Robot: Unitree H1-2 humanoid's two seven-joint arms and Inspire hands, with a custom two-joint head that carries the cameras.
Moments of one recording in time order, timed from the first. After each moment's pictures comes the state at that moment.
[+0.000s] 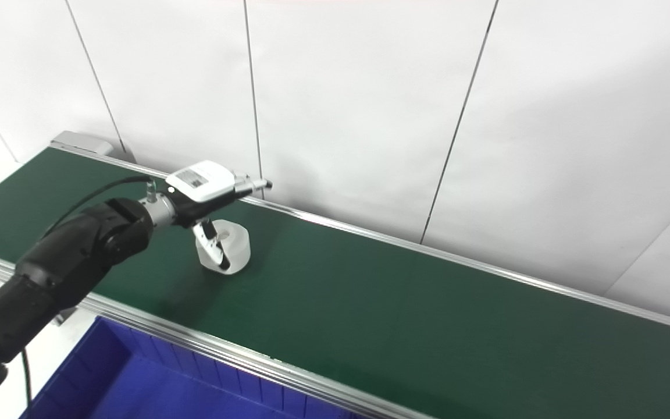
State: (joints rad) left arm -0.54 0.59 -0.39 0.43 0.91 -0.27 -0.22; right arm 0.55 -0.10 0.40 -0.02 -0.16 -0.42 -0.20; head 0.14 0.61
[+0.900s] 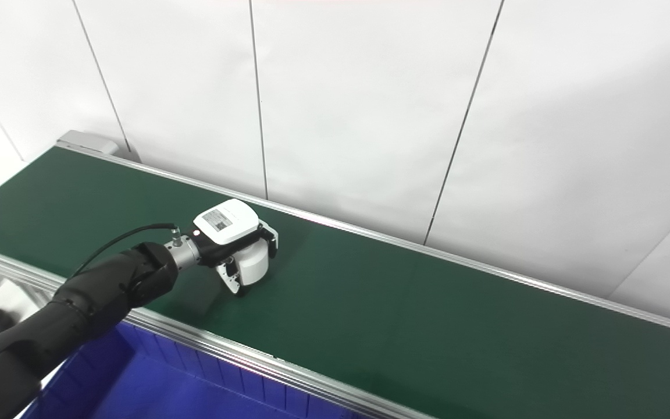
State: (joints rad) left arm -0.55 0.50 -0.53 0.69 0.97 -0.45 0.23; right arm 0.58 -0.07 0.39 -0.07 -0.17 -0.42 -0.18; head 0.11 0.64
